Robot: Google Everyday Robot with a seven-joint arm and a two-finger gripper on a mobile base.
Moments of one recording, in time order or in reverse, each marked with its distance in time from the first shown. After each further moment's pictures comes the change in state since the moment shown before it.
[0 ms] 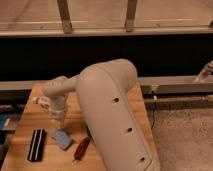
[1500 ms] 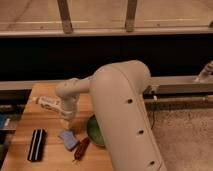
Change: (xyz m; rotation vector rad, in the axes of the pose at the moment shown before) arm 0.029 -0.024 0.002 -0.008 -0.032 0.112
